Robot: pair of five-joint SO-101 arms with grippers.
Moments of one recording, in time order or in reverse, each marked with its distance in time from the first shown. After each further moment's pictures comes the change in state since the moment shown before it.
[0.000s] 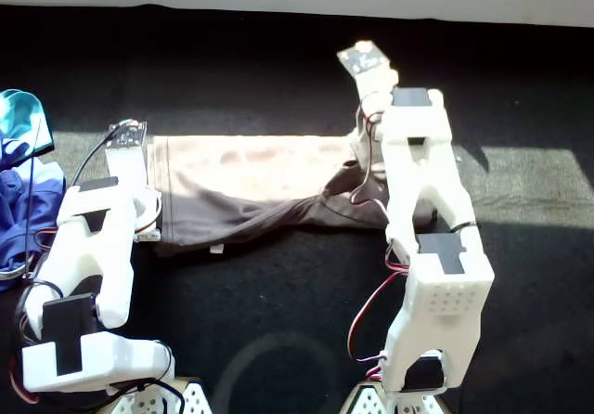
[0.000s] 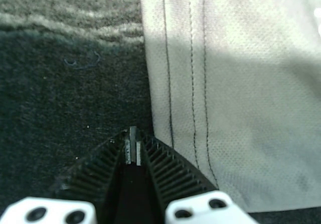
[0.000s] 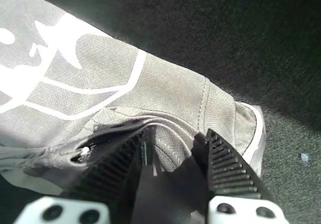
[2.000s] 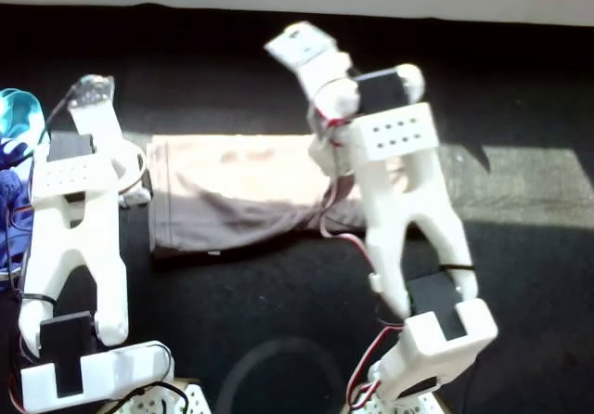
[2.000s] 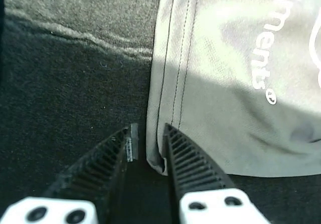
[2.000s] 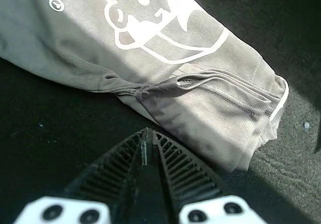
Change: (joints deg) left arm 0.0 -4.3 -21.8 21.9 13.1; right arm -10.6 -18.5 -10.2 30.4 0.0
